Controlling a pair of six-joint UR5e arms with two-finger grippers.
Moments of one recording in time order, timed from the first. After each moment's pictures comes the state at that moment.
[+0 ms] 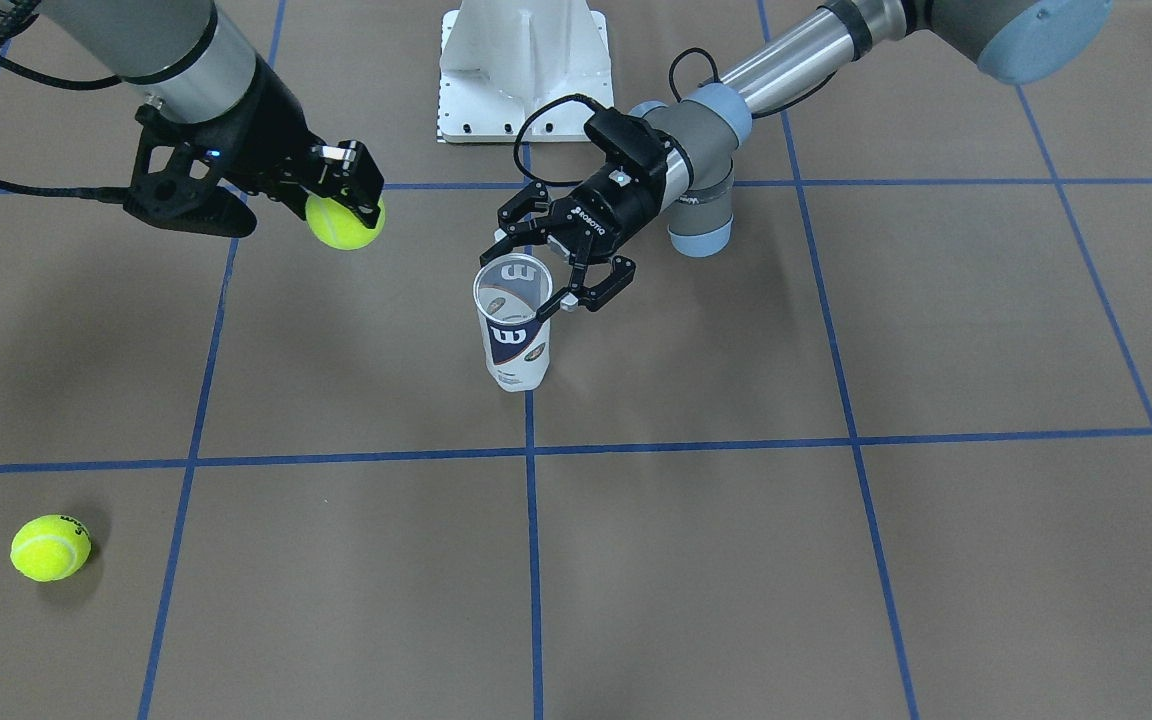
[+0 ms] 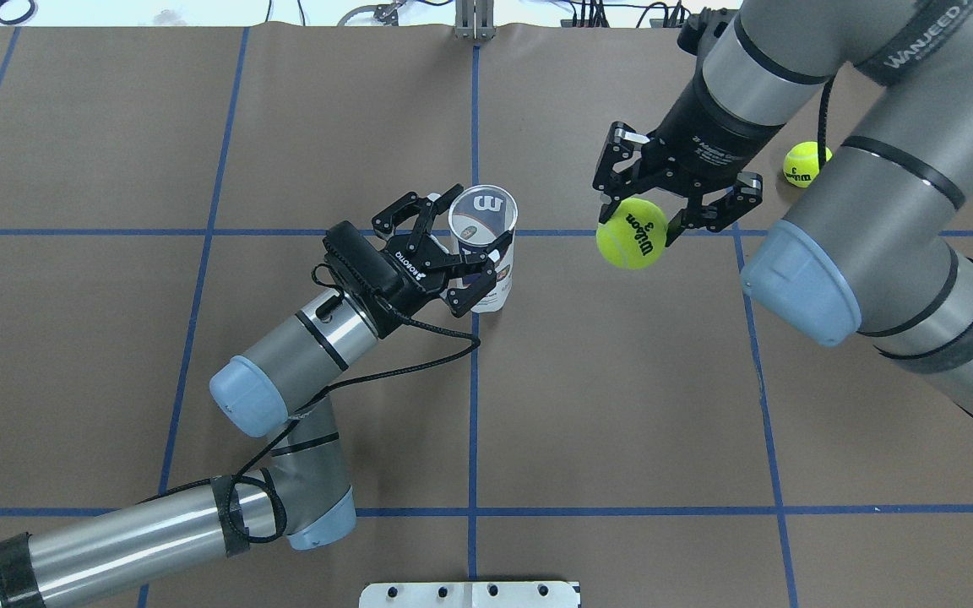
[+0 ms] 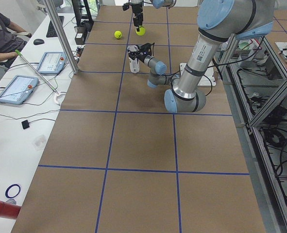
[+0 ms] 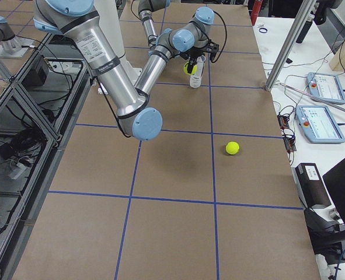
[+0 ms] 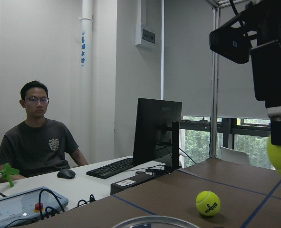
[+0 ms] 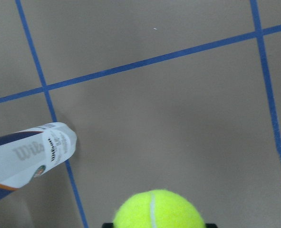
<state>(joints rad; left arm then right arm) -0.37 -2.27 -1.19 -3.43 -1.11 -0.30 0.87 -0.89 1.94 -1.90 2.35 1.26</state>
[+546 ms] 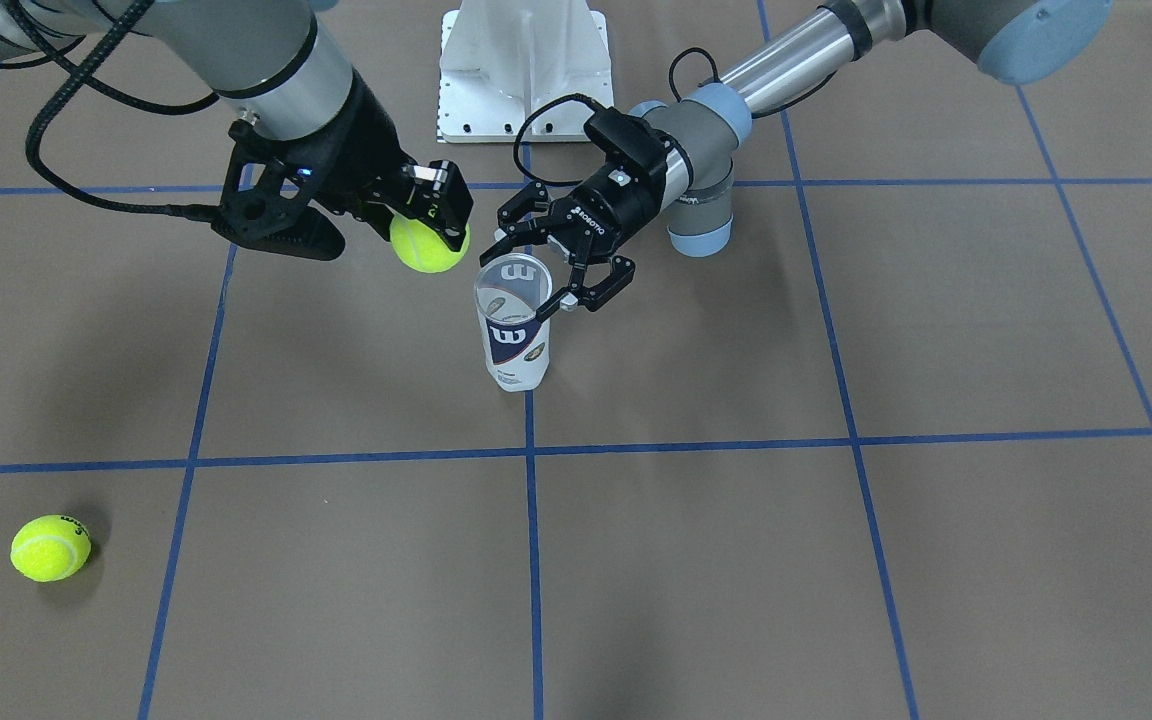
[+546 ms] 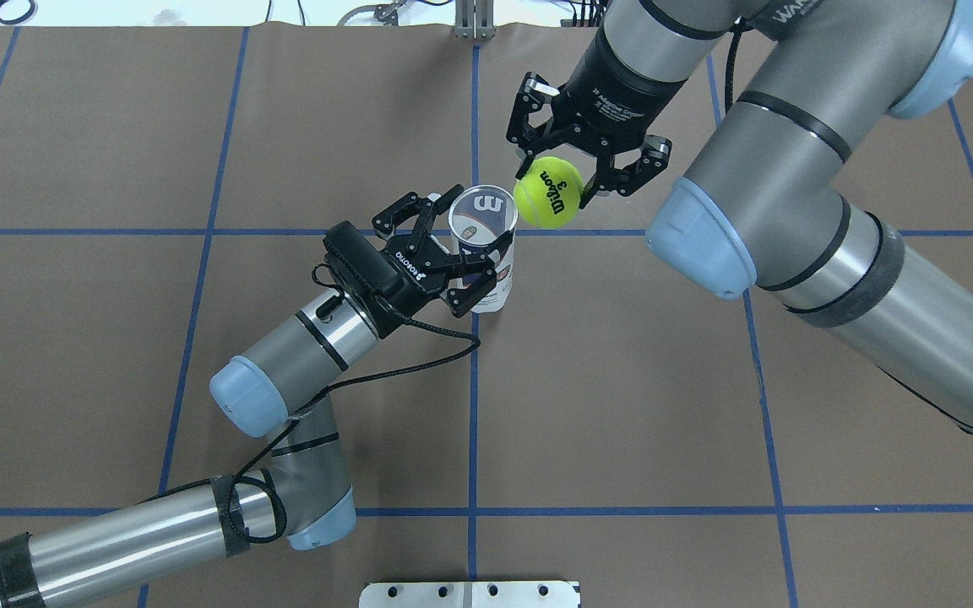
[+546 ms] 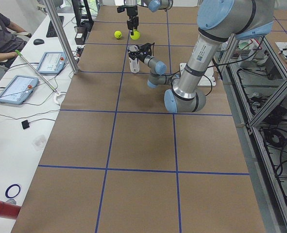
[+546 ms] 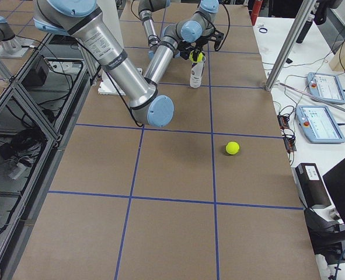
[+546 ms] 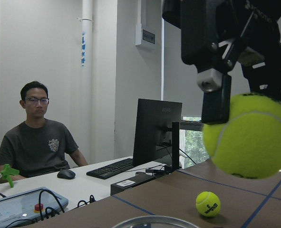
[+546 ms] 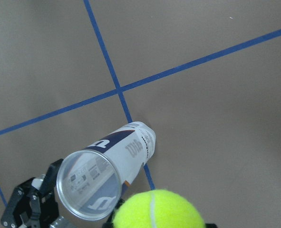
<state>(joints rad) -0.37 -2.27 -1.19 -3.43 -1.11 -0.30 0.85 -0.75 1.79 -1.77 2.32 1.40</state>
